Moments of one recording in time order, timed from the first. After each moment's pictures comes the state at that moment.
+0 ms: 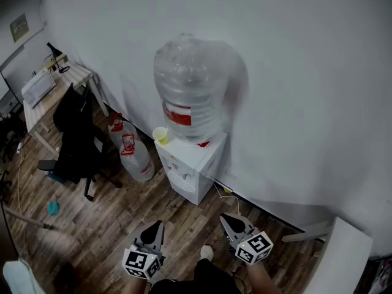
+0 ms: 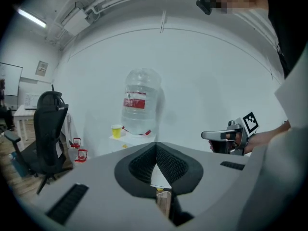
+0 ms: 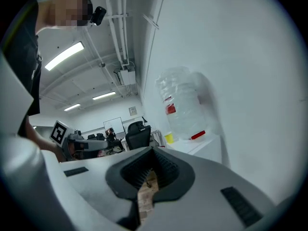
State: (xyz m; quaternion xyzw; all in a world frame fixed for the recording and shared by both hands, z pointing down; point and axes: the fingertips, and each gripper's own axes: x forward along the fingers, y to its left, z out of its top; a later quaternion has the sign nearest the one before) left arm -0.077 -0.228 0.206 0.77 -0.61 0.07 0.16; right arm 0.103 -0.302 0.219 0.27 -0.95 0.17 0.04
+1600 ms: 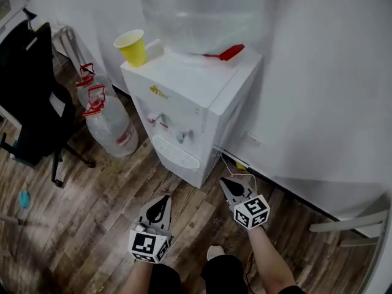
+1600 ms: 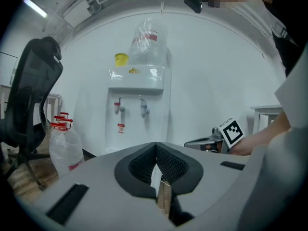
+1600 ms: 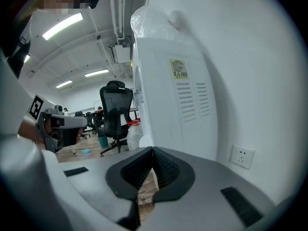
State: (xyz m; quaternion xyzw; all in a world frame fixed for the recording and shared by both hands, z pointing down) left arm -0.105 -0.358 0.612 0.79 -0.60 0.07 0.11; right arm 0.043 -0.461 0.681 0.31 -0.94 0.13 0.11
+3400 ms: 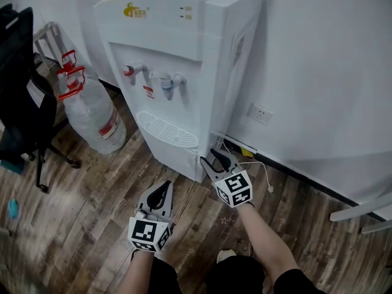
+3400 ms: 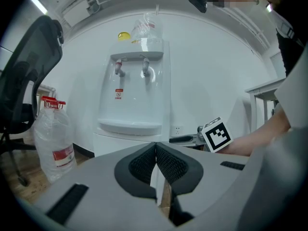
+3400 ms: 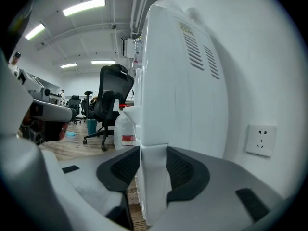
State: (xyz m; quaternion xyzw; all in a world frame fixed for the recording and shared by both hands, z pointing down) left arm -0.105 -0.390 0.777 0.81 -0.58 0.06 0.08; right arm -0.015 -0.514 0.834 0.34 -0.93 0.03 0.11
